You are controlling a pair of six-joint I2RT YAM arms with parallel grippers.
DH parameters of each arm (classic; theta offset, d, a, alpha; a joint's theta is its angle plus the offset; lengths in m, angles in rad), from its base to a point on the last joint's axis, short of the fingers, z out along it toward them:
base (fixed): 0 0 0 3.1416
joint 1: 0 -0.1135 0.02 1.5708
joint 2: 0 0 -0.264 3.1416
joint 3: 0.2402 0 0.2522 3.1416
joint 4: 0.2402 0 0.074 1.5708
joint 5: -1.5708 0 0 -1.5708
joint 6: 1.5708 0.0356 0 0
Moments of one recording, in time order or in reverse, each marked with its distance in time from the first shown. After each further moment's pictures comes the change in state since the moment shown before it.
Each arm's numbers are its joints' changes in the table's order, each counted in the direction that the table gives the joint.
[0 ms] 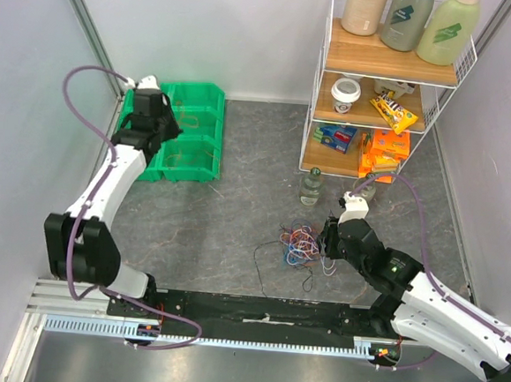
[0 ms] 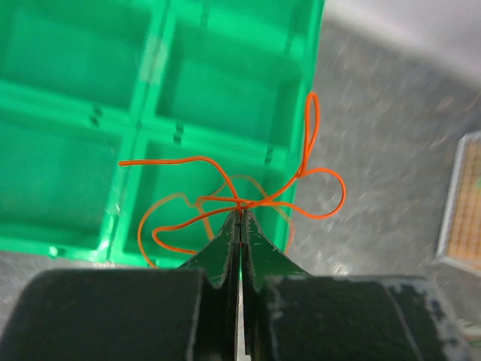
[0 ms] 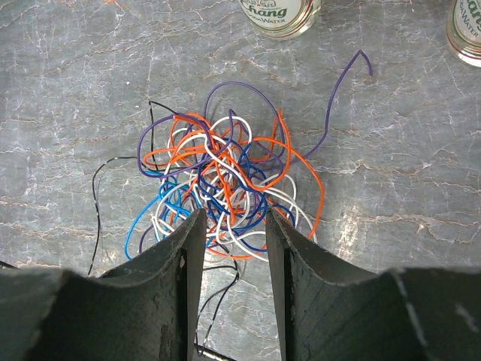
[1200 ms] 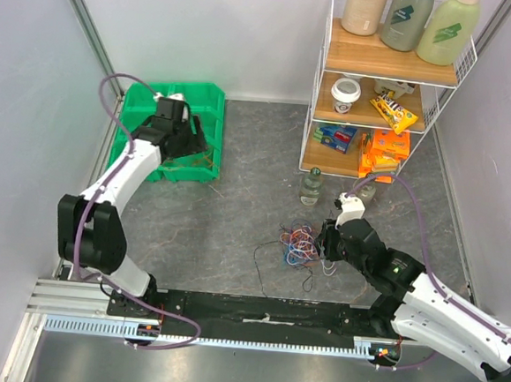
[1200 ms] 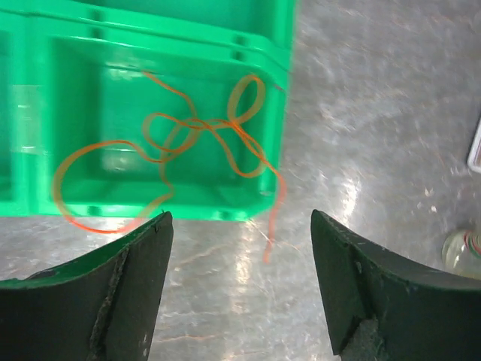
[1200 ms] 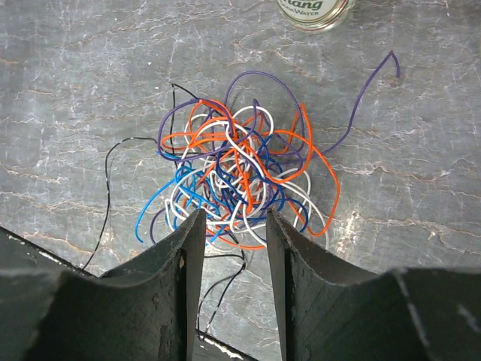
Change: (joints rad) left arm 0.051 0.152 -0.018 0.166 -0.106 0.003; right arm 0.000 -0.018 0.001 0.002 0.066 -0.052
